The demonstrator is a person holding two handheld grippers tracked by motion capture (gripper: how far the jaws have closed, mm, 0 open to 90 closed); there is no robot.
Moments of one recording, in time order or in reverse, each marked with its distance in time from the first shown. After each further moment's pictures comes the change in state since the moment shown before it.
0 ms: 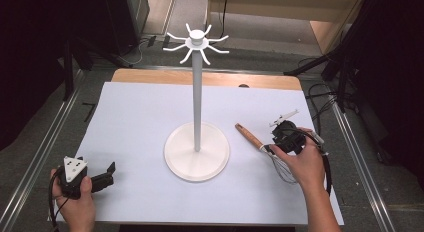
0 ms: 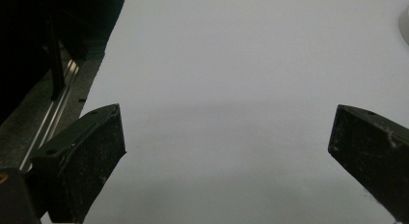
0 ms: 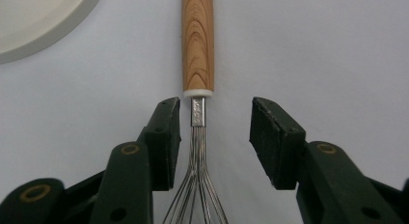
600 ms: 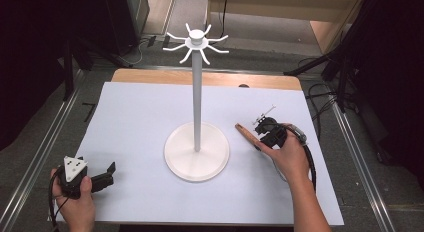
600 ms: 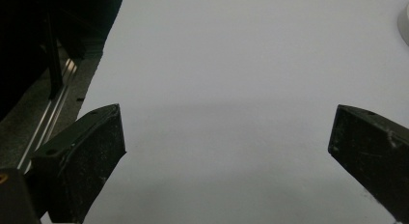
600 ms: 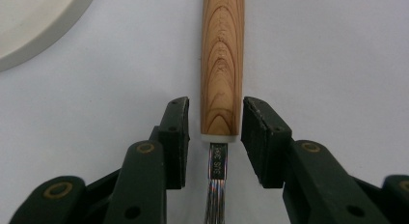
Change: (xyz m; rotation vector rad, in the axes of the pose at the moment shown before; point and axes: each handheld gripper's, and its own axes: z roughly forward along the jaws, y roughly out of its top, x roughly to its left) left arm 0.000 0.000 0.000 0.006 -0.003 -0.003; right arm 0.012 0.032 0.037 0.127 0.000 -0.043
